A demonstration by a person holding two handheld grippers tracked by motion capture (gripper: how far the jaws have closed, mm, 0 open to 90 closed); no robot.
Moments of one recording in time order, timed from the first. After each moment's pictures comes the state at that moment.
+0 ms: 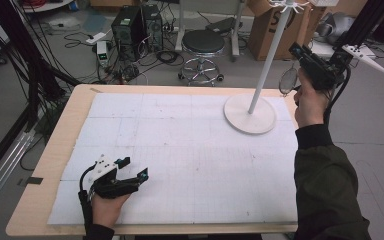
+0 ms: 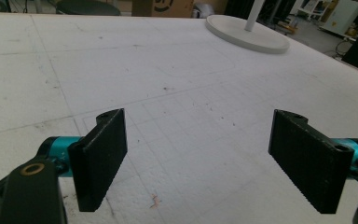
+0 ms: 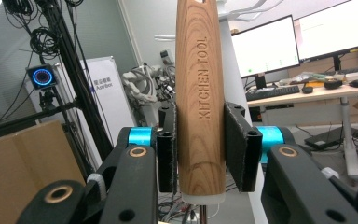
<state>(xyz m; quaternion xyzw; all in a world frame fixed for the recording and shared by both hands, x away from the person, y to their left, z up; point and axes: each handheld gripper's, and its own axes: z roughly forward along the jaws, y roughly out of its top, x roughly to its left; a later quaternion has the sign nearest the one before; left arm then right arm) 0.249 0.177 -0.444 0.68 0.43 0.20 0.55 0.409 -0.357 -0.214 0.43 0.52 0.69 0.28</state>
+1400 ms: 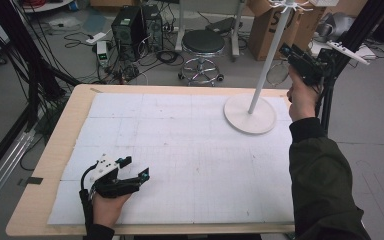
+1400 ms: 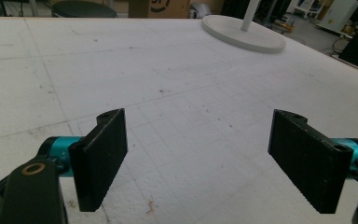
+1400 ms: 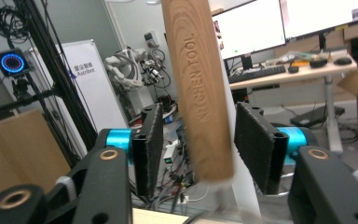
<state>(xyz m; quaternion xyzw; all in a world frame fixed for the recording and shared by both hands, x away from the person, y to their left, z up) 0.250 0.175 -0.442 0.69 0.42 0.20 0.56 0.442 -0.350 -0.226 0.47 0.53 0.66 0.27</state>
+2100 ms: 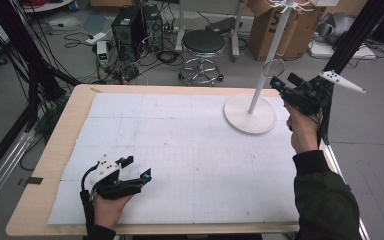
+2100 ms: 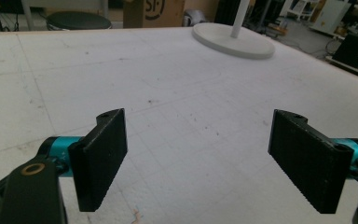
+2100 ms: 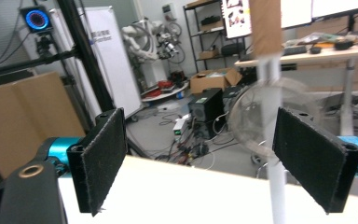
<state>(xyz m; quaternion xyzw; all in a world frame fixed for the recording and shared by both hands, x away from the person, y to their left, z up) 0.243 0.169 -0.433 0.68 0.41 0.21 0.57 0.381 -0.342 -0.262 0.43 0.59 0.63 0.26</state>
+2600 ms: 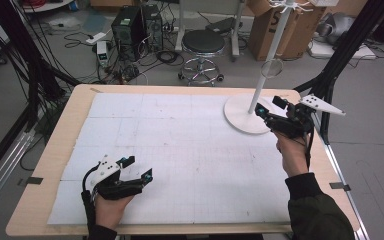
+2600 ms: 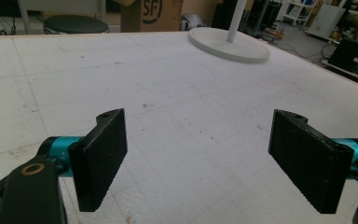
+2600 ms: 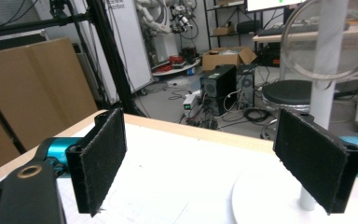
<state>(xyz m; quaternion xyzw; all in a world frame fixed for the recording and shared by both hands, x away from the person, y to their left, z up) 0.242 0.165 -0.433 0.69 0.40 0.20 0.57 0.346 -0.314 -0.304 0.41 0.64 0.61 0.24</state>
